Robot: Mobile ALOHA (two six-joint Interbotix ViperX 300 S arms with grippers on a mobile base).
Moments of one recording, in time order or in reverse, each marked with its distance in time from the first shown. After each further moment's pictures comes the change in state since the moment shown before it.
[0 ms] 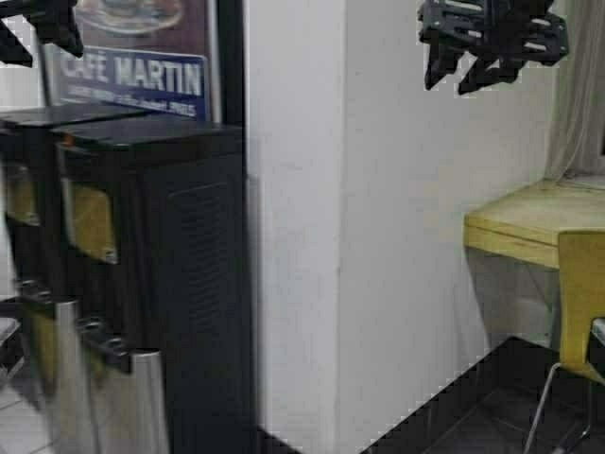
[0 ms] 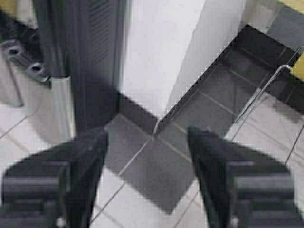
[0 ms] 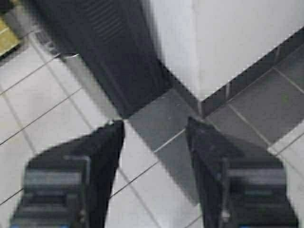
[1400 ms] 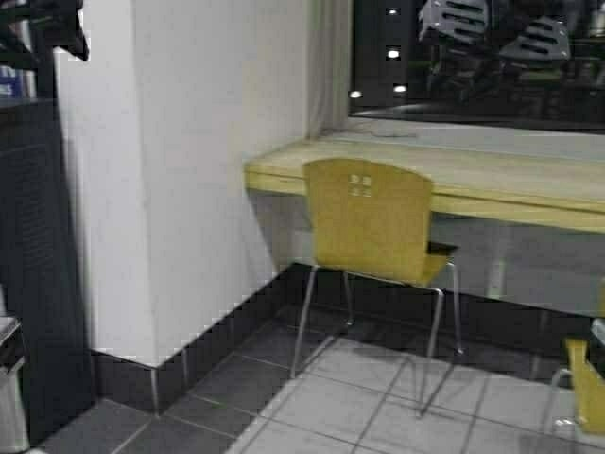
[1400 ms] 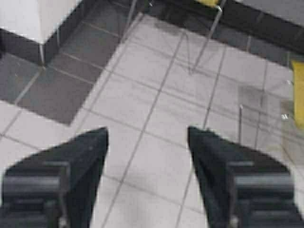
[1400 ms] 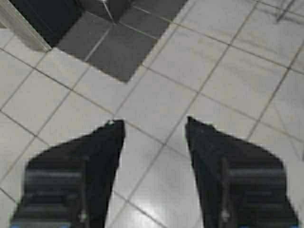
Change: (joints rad) left arm 0.002 0.049 0.008 -0.025 -0.054 -0.005; right arm -0.008 0.029 -0.026 0.002 0.051 0.038
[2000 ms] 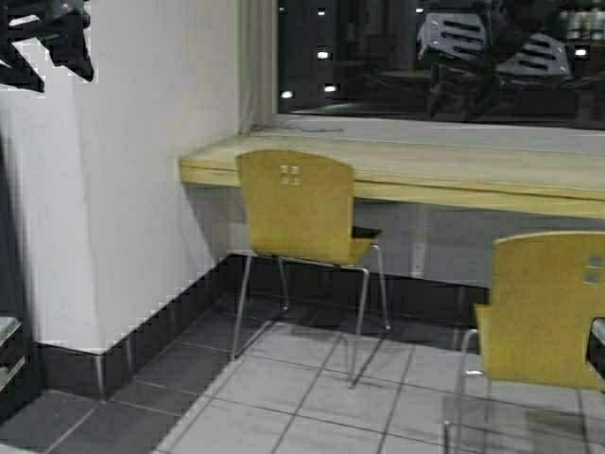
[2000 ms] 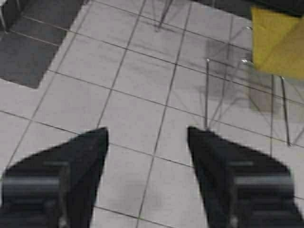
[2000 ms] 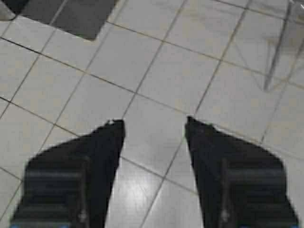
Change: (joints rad) left arm -0.002 0.061 -0.003 -0.017 -0.009 0.006; right arm 0.000 0.038 -0.002 -0.002 0.041 0.003
